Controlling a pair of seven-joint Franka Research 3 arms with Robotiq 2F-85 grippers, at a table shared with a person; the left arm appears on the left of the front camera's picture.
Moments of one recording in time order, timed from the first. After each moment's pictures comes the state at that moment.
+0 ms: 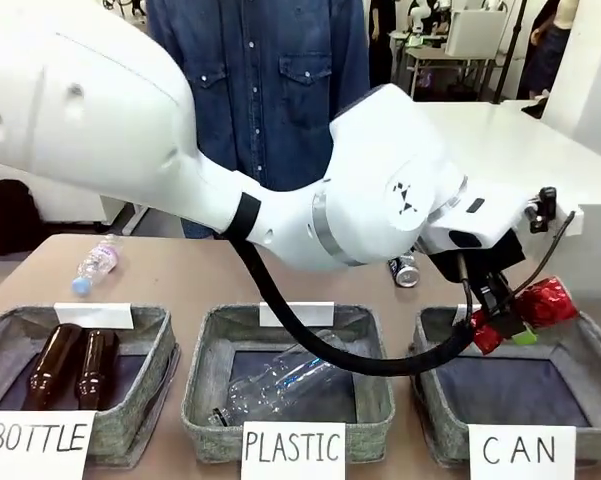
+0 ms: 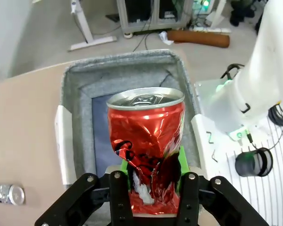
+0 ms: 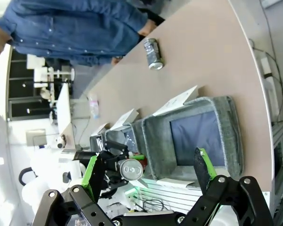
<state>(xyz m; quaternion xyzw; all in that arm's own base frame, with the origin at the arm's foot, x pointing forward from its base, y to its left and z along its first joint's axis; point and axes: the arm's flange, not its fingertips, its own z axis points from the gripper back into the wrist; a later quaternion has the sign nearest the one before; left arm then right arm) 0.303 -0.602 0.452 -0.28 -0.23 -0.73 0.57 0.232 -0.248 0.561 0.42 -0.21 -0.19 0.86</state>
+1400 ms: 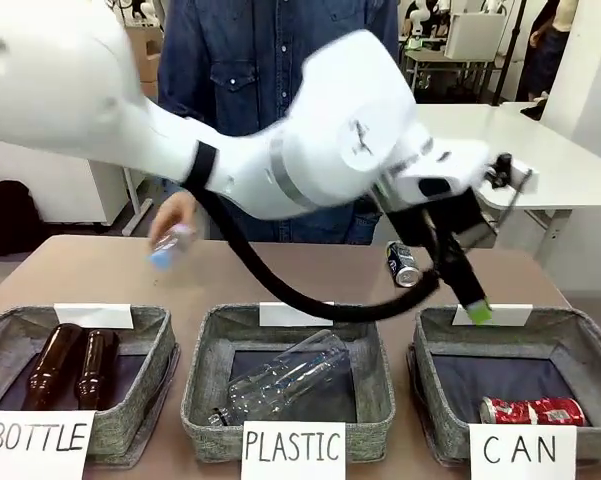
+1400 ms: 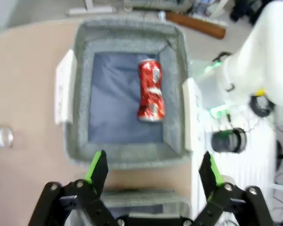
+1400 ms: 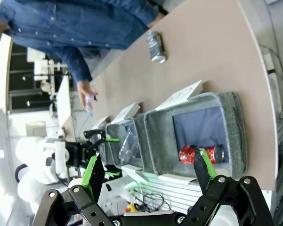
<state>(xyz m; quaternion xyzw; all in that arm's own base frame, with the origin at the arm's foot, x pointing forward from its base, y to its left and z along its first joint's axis) 0.323 -0.538 0.498 -0.27 -0.15 -0.69 0.66 0.244 -0.234 0.559 0.43 -0.19 -0.17 0.87</state>
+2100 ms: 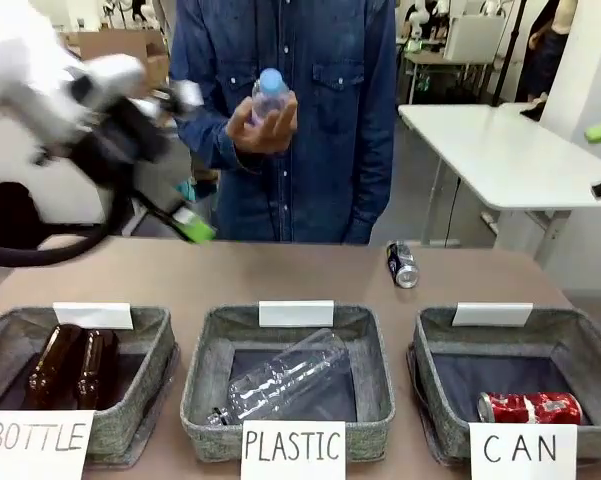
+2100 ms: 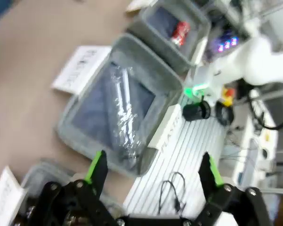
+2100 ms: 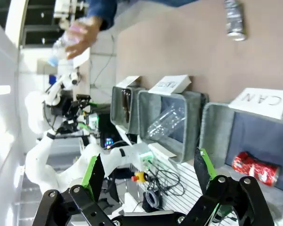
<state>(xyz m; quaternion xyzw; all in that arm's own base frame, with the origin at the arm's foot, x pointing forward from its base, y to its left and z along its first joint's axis) 0.343 -0.156 0.542 -0.37 -0.13 -0.42 0.82 0.341 -0.080 0.575 0.49 -0.12 -0.01 0.86</state>
